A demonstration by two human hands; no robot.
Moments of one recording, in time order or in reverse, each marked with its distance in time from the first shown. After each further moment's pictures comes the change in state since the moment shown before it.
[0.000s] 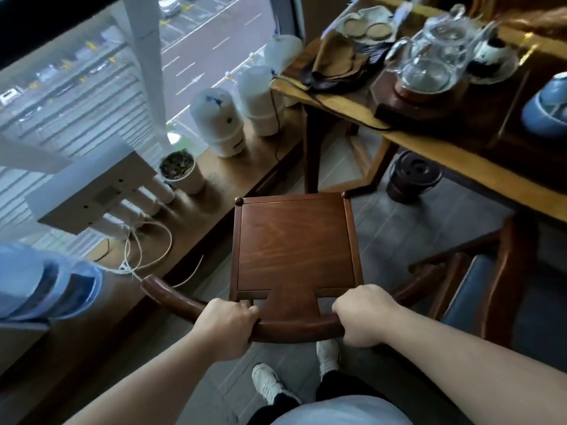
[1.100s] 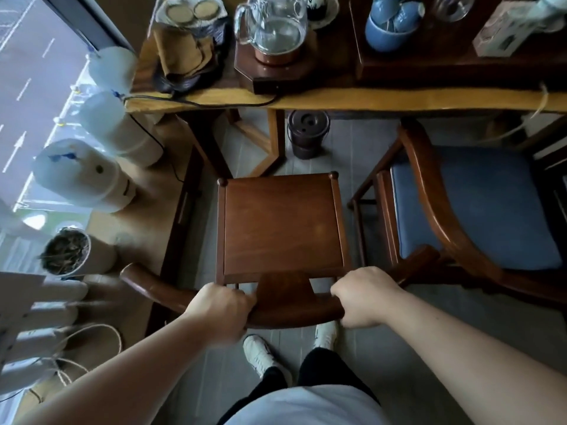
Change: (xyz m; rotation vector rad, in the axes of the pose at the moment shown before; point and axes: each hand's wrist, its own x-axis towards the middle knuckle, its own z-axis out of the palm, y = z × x) left_hand 0.096 -0.065 -0.062 0.371 -0.041 0.551; right_hand -0.005 -0.045 0.020 0.529 0.133 0.442
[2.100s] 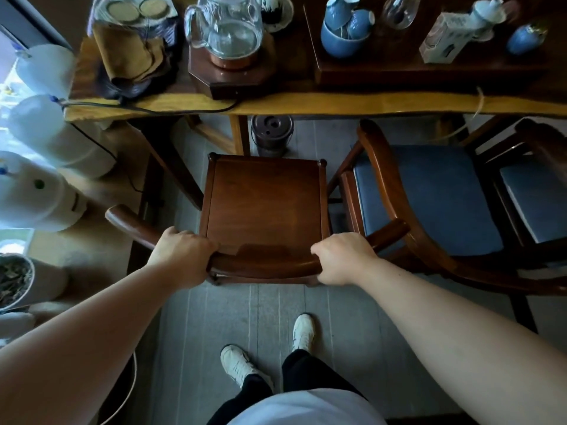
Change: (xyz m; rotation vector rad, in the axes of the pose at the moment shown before) left_hand 0.078 -0.076 -0.041 0.050 0.200 -0.116; right_hand 0.024 0.047 -0.027 0.014 0.287 0.198
